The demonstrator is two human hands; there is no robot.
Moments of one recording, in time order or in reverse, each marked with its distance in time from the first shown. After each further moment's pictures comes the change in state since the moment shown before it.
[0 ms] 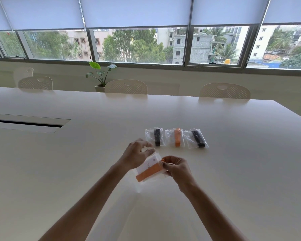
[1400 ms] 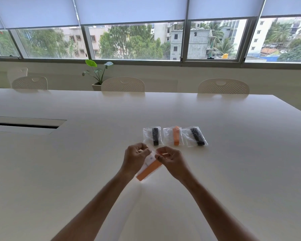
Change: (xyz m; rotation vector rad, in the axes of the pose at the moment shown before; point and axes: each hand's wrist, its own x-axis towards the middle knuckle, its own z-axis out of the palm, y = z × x) left_hand 0.002 -0.008 0.029 -0.505 0.202 -0.174; right_hand 0.035 0.000 -0.006 -0.368 -0.022 -0.284
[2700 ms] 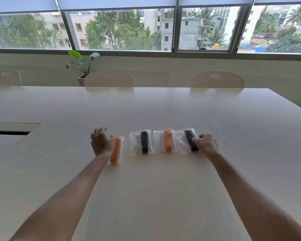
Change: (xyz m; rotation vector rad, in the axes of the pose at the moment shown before) left_hand 0.169 -0.079 -0.018 0.603 0.505 -0.057; right_hand 0.125 0.085 -0.149 -0.549 0.382 0.520
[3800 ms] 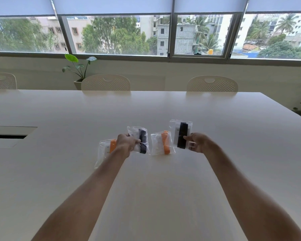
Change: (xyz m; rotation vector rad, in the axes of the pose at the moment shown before) left_hand -0.028 0.069 0.020 -0.580 -0.522 -0.427; right_hand -0.006 -0.040 -0.015 0.723 -0.414 0.308
